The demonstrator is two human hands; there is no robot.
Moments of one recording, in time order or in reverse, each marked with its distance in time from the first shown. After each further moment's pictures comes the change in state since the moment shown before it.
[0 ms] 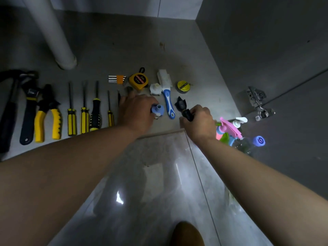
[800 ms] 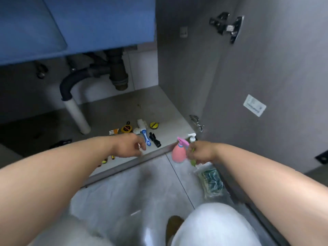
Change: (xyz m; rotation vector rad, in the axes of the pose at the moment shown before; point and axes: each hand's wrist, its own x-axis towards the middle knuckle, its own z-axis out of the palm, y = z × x) left_hand -0.102 0.150 -0.210 0.229 -0.724 0.232; right_hand -0.119 0.075 -0.235 0.033 -0.671 -0.080
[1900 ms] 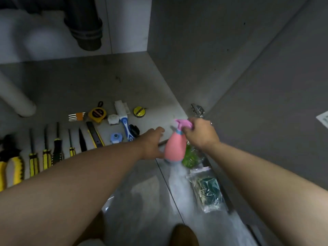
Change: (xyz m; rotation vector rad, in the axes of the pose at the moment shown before) left_hand 0.235 -0.012 0.086 -0.429 0.082 0.104; right_hand 0.147 0.010 -0.018 -0.037 0.594 0.115
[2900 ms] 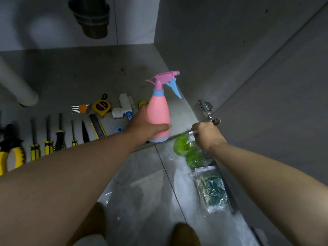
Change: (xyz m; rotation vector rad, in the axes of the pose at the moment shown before) left_hand -0.011 -0.010 -0.024 -0.687 0.460 -0.089; right_hand 0.014 0.024 0.024 -0.301 -0.134 -0.096
